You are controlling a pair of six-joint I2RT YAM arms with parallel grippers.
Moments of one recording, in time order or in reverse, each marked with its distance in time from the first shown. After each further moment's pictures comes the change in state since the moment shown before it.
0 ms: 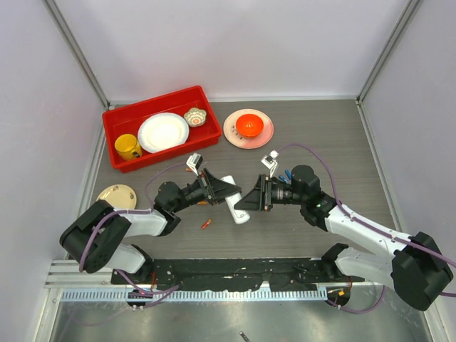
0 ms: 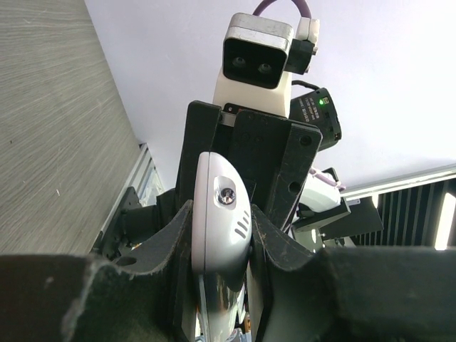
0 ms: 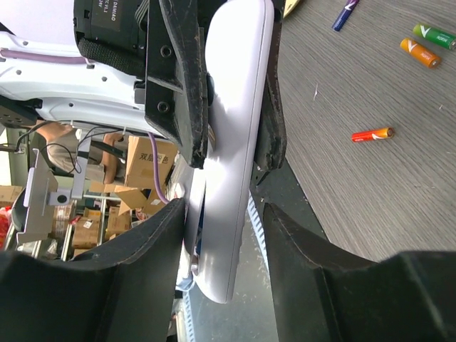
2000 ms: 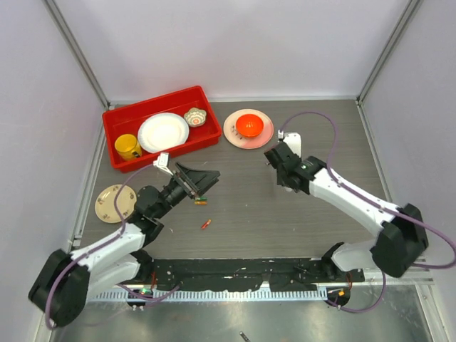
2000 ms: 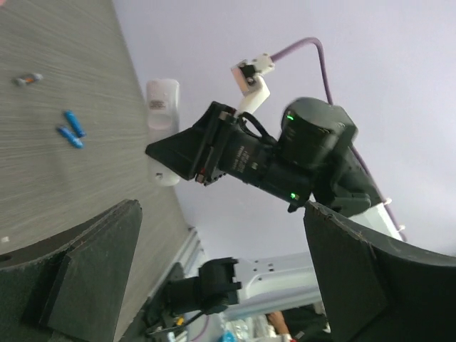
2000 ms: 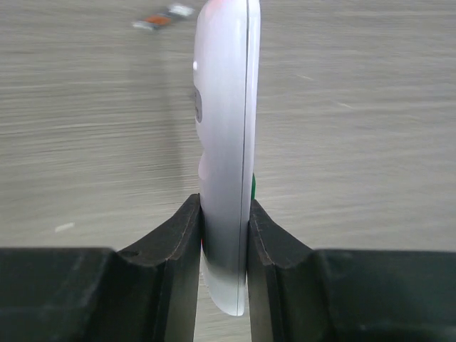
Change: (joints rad) left arm 0.109 -0.409 -0.065 -0.354 -0.231 0.154; right arm 0.035 0.247 0.539 -1.038 1.230 -0.419
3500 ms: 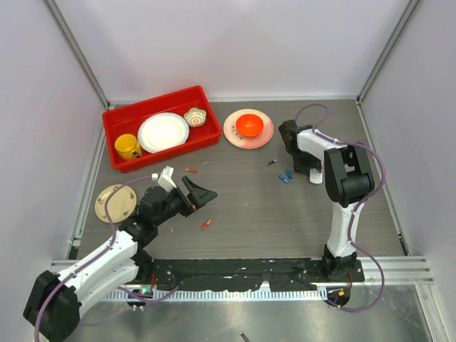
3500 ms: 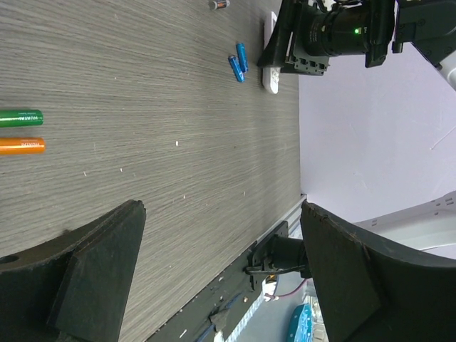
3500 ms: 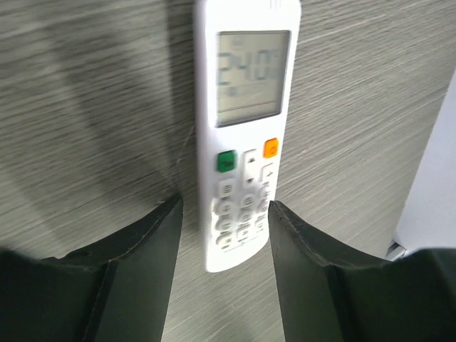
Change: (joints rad) left arm 0.000 -0.231 0.014 -0.753 -0.074 0.232; right arm -0.413 0.718 0.353 -0.142 0.152 -0.237
